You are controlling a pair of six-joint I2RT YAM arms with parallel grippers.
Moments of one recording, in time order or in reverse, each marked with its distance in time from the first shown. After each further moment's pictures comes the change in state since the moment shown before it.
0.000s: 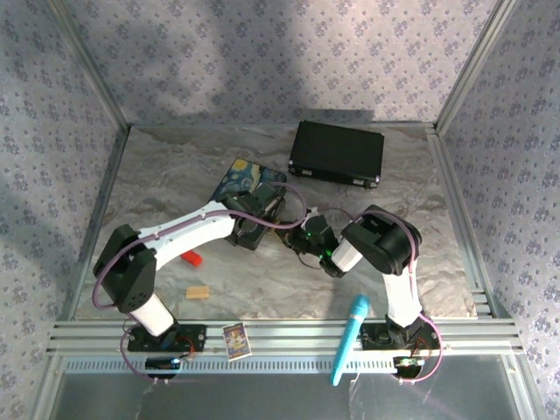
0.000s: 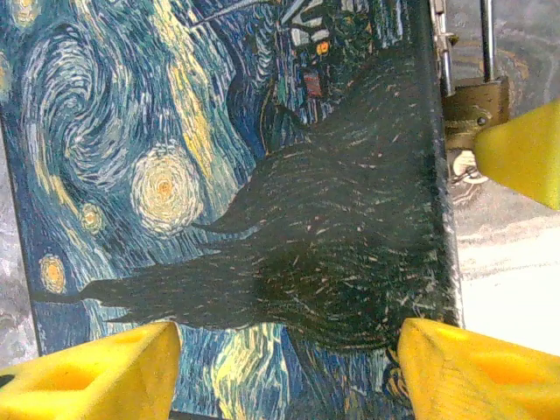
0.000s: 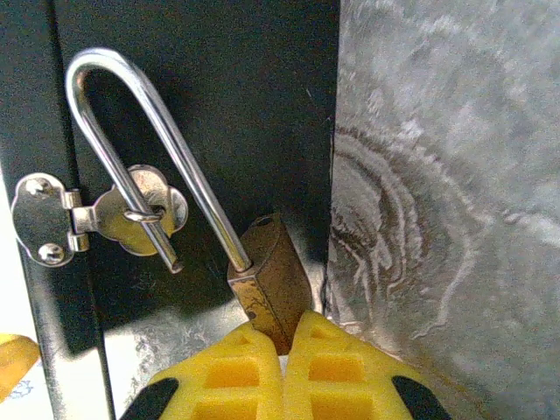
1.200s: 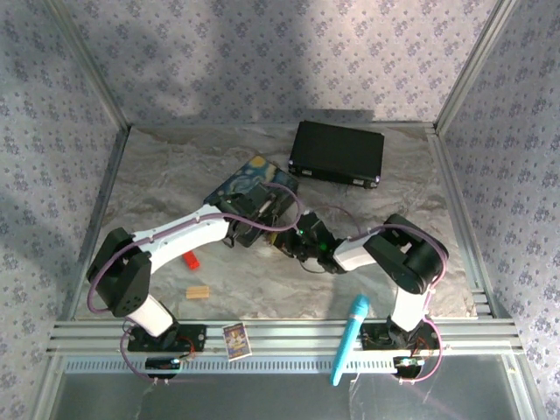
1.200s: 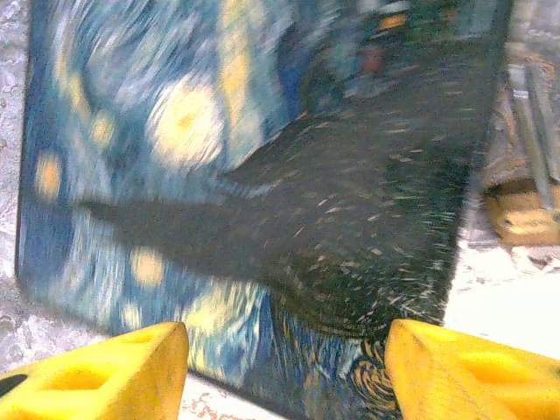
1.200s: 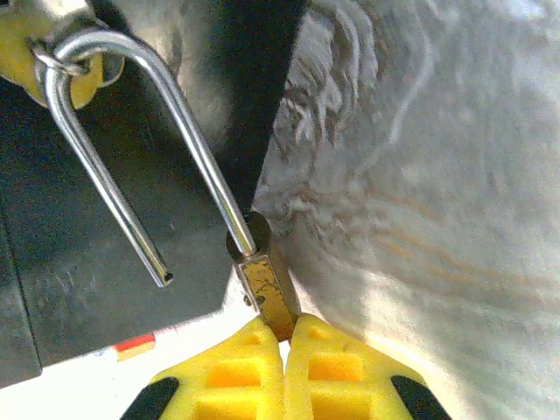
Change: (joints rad) left arm 0.028 -0.031 -0.062 0.084 -0.005 0.024; right arm 0.062 -0.233 0.025 -0.534 -0.014 -0.175
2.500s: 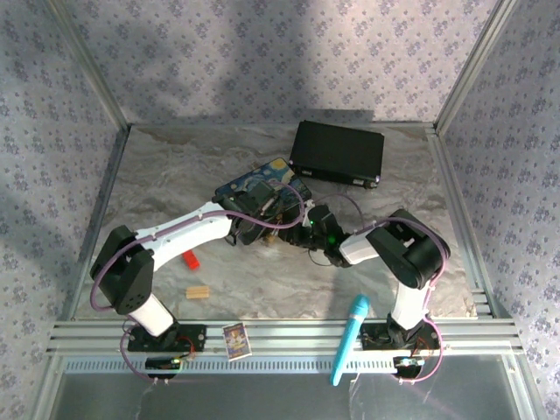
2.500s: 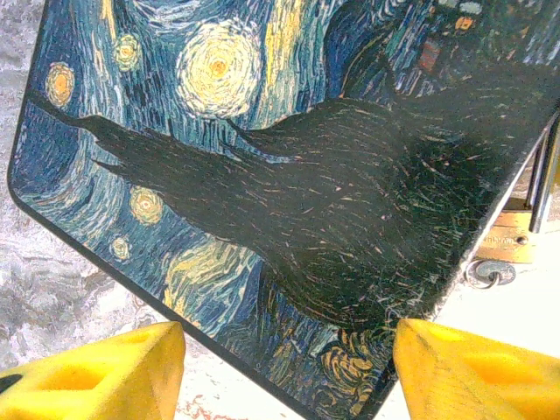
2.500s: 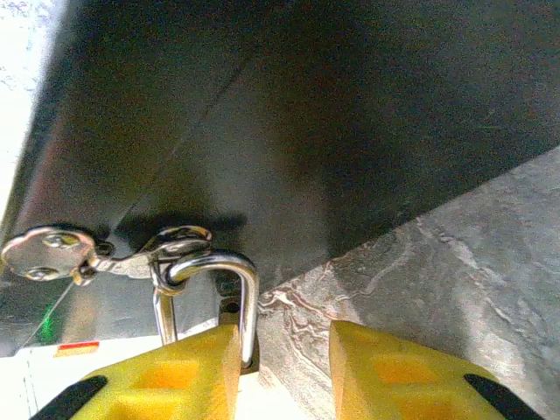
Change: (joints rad) left arm -0.006 0.023 0.045 -0.035 0.020 0.008; right arm -0.124 0.031 0.003 0.096 -0.066 -0.361
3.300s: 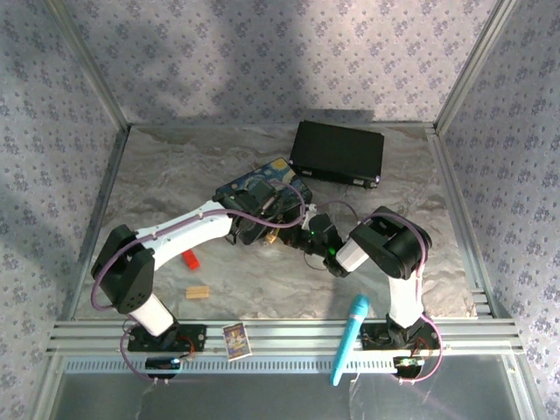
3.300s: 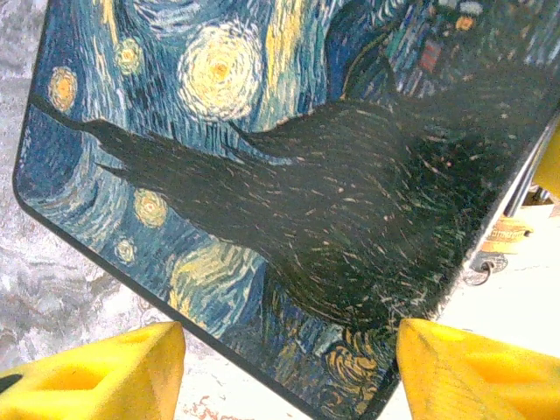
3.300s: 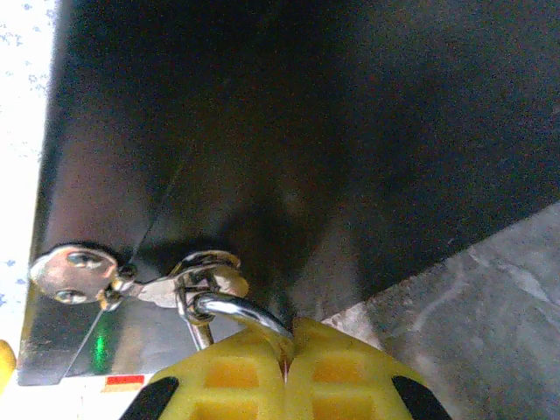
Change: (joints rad) left arm -0.002 0.010 0.022 -0.016 0.004 0.038; right arm 0.039 0.125 -0.071 0.367 0.068 0.140
